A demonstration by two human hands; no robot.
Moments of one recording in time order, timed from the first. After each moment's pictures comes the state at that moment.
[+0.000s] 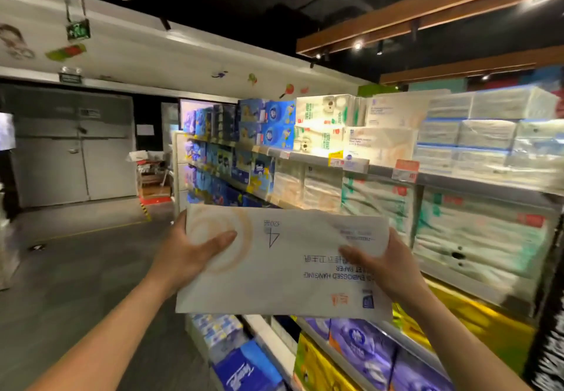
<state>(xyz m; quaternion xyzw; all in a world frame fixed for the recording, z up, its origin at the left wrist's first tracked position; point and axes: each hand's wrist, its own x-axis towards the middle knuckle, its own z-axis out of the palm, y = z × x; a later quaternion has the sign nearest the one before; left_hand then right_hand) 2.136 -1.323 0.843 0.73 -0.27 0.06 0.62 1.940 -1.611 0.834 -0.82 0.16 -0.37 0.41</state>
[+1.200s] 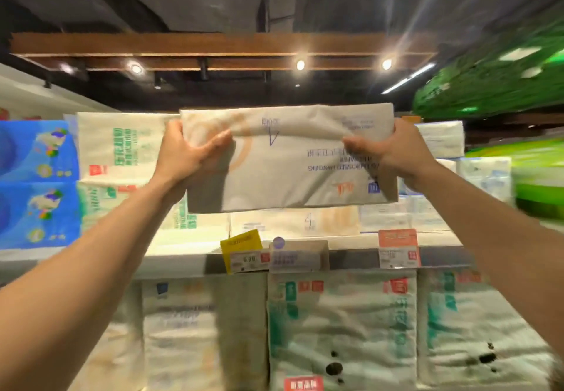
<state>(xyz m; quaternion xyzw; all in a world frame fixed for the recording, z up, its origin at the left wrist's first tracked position) 2.615 -1.969 1.075 0.43 -0.59 0.00 0.68 2.270 -1.972 1.086 -0.68 0.40 -0.61 0.07</state>
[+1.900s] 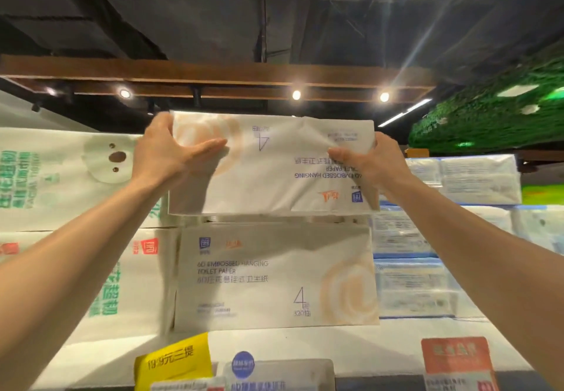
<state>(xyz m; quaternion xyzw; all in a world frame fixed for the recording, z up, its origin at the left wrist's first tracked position) 2.593 -2.125 1.146 0.48 -0.56 0.13 0.66 2.276 -2.154 1.149 -0.67 0.41 -0.62 0.05</state>
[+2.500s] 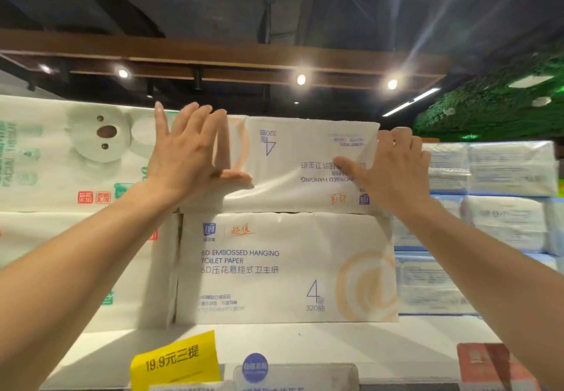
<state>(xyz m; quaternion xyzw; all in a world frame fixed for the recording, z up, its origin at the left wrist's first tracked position) 2.606 -2.176 1.124 0.54 -0.63 0.44 0.34 2.287 -2.200 1.111 -0.58 0.58 -0.47 -0.33</state>
